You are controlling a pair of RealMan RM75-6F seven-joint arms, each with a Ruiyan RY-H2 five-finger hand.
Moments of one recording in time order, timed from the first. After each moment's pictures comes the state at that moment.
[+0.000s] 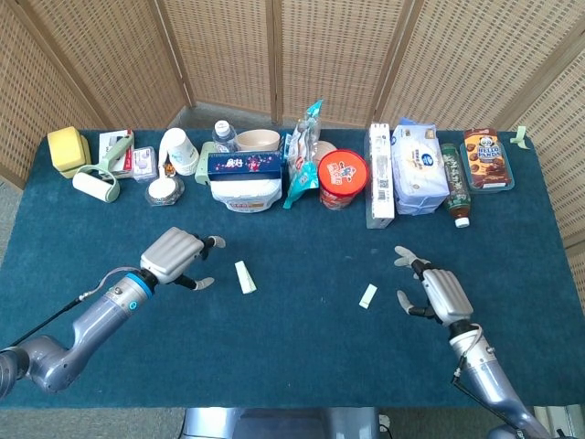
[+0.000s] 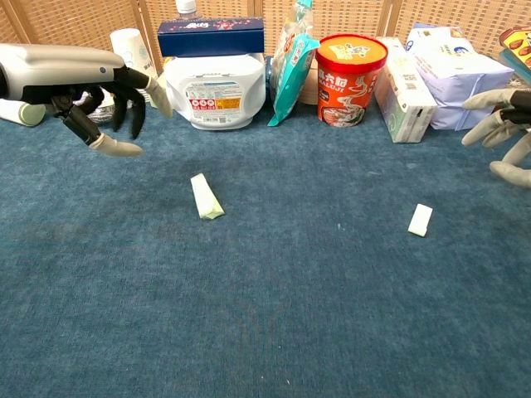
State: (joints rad) left arm -0.82 -1.20 -0.06 -1.69 1.23 0.85 0.17; right arm 0.39 -1.31 0.10 -1.63 -1.36 1.14 0.18
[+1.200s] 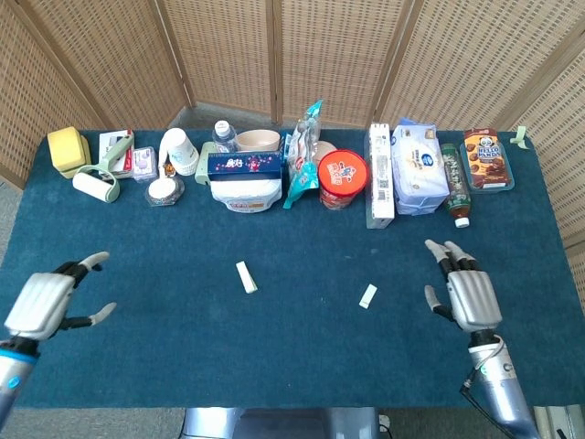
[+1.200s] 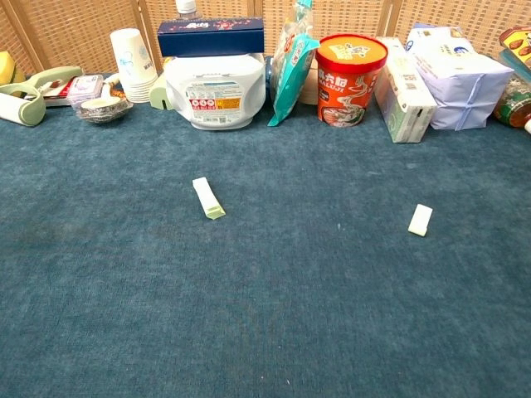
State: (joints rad) left arm -0.30 -1.01 0.12 -1.81 1.44 1.45 0.03; right arm 0.29 -1.29 0.10 -1.72 -1.36 1.39 -0.22
